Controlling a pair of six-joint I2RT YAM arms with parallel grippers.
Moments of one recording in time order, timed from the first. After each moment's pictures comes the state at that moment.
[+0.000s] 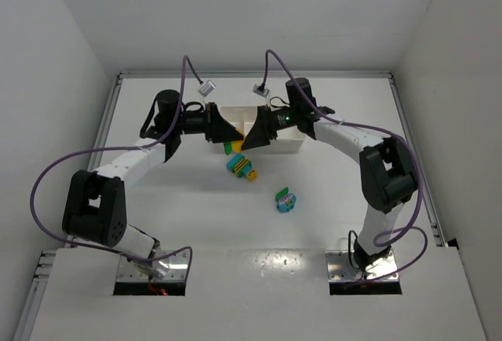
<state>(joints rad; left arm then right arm) -0.25 1.47 0.94 0.34 1.12 -0.57 0.44 1.84 1.29 -0.02 -1.24 0.30</state>
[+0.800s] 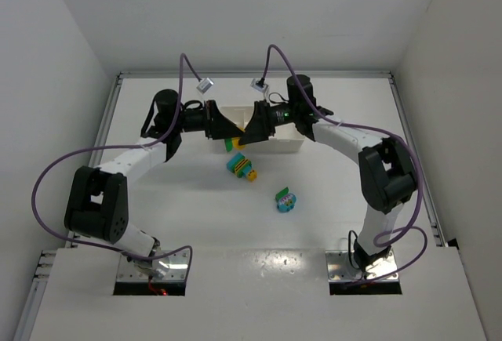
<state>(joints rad) -0.24 1.51 0.93 0.48 1.14 -0.71 0.46 1.84 1.27 0.25 -1.28 0.49</state>
